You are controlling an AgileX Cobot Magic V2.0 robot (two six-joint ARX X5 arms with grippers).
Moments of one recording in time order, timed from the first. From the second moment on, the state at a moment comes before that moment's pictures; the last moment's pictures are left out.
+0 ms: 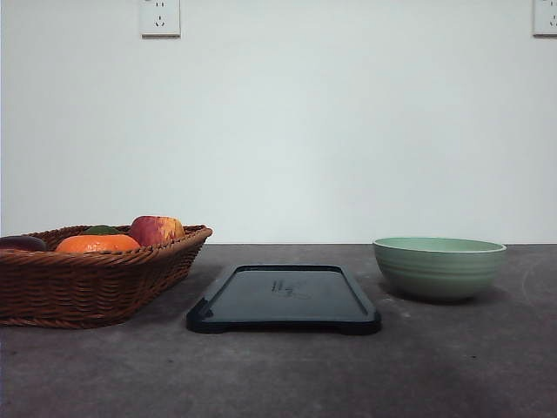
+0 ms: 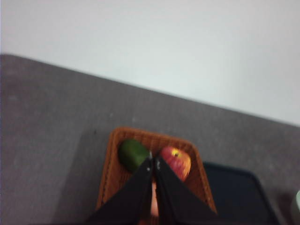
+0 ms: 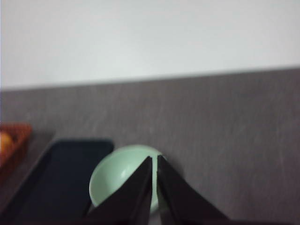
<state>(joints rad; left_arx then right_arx) -0.02 0.56 0.71 -0.35 0.08 -0.29 0.08 0.53 0.62 -0.32 -0.12 0.18</state>
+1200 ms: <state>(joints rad) -0.05 1.15 1.02 -0.77 0.34 -0.16 0.08 1.31 1.10 -0.77 -0.27 0.08</state>
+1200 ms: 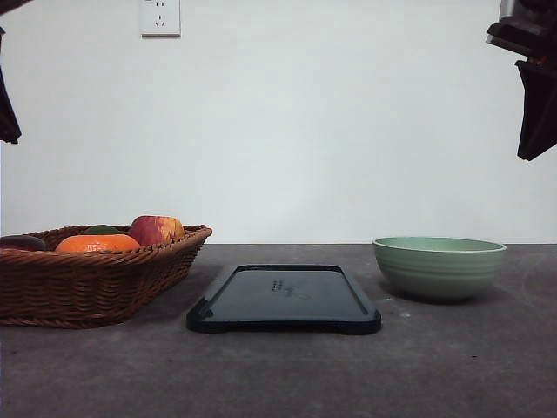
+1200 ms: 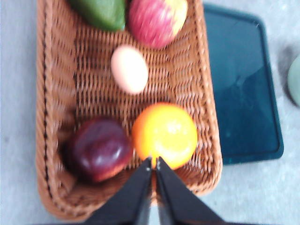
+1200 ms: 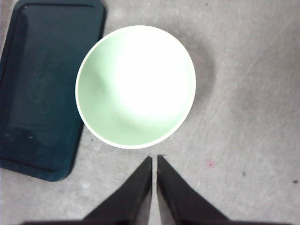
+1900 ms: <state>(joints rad) -0.05 1.15 1.02 -0.77 0.34 -0.16 0.06 1.38 1.11 -0.75 -0.26 0.12</state>
